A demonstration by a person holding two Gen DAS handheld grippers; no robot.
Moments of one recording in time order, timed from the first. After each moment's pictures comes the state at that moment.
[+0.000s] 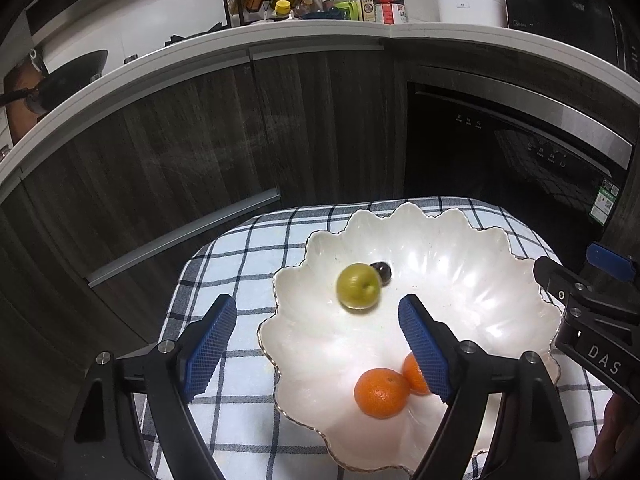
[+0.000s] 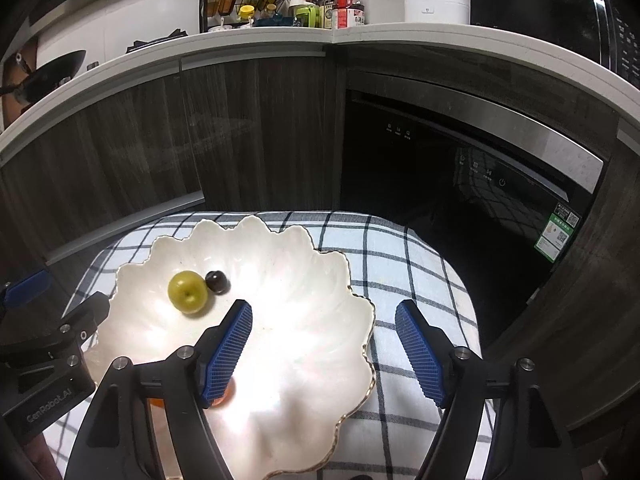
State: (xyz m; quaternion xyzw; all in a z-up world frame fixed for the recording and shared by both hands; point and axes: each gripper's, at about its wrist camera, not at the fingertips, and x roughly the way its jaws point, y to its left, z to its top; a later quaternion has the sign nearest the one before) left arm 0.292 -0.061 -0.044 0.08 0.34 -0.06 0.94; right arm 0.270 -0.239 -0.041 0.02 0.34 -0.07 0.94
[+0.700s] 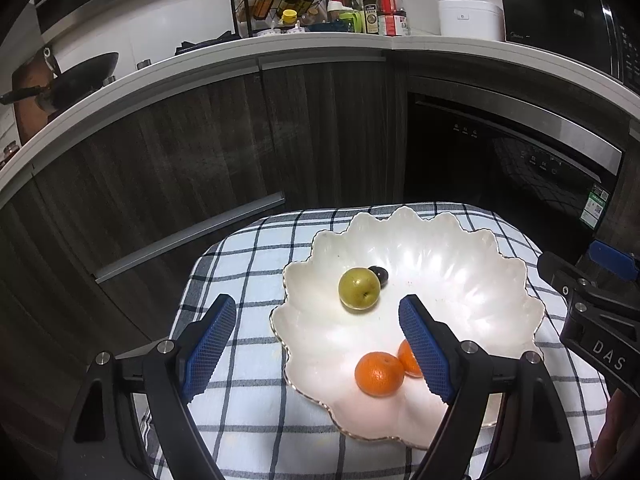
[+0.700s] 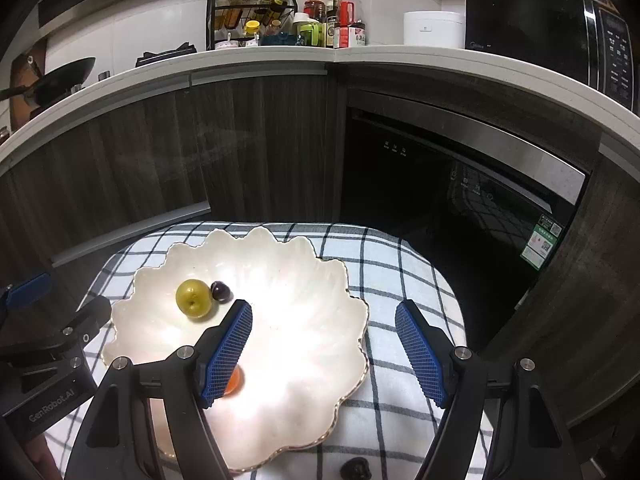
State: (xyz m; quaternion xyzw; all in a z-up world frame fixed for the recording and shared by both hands) left arm 0.262 -0.054 -0.029 0.07 0.33 -0.05 0.94; right arm 0.241 -0.231 -0.021 0.01 0.32 -0.08 0.94
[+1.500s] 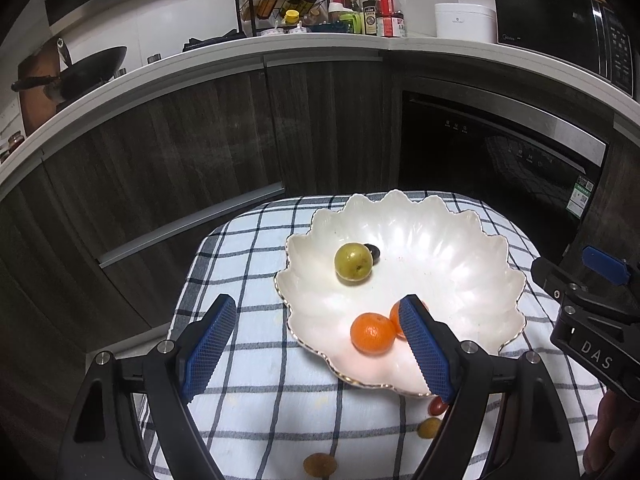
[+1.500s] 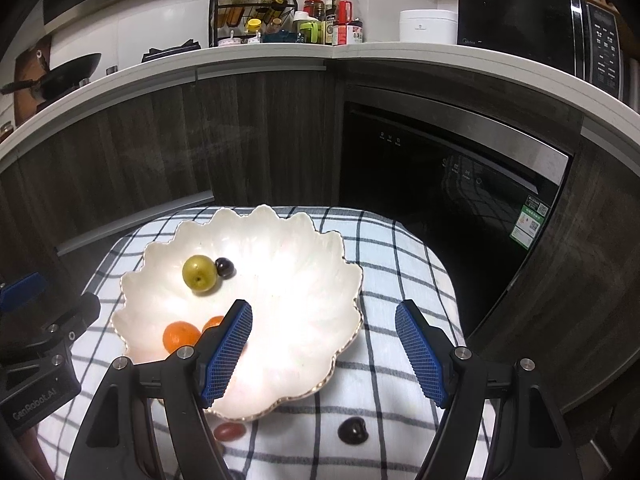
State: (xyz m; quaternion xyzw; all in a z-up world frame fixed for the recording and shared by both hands) left arm 0.220 -0.044 -0.030 0.06 0.33 -0.06 0.94; right arm 0.201 -0.228 -0.027 0.01 0.33 -0.08 0.94
